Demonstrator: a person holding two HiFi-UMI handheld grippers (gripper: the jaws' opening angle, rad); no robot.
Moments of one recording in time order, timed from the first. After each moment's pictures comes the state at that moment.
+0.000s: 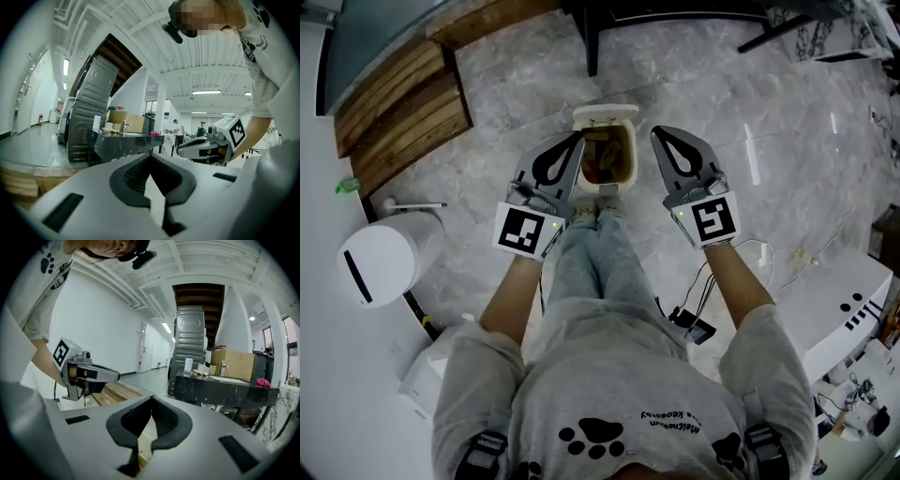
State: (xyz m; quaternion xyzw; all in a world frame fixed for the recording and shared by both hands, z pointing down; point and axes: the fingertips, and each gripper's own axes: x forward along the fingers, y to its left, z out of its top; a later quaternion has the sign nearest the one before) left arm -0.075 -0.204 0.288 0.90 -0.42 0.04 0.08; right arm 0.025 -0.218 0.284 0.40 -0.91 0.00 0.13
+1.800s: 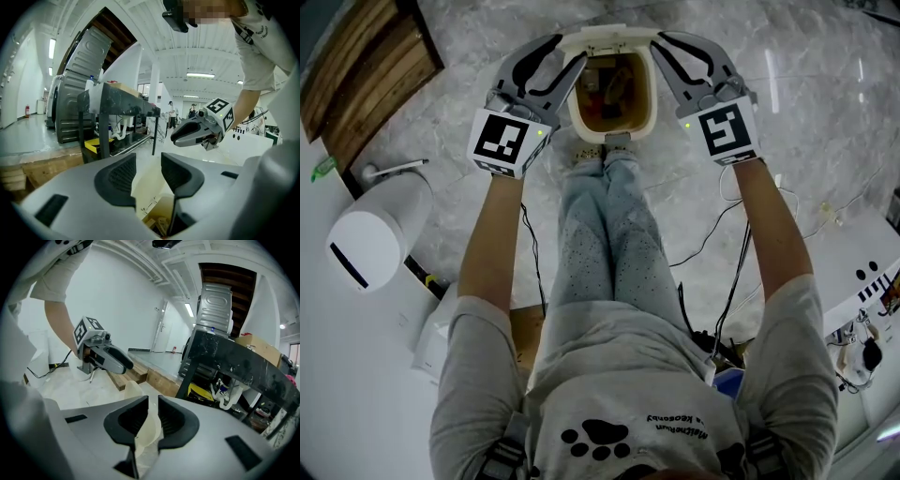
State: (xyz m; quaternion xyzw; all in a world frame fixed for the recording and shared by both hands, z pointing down) left arm -0.073 -0.285 0.558 0.92 -0.35 0.14 0.10; right arm 0.023 -0.292 0.557 0.30 -0.91 -0.04 0.29
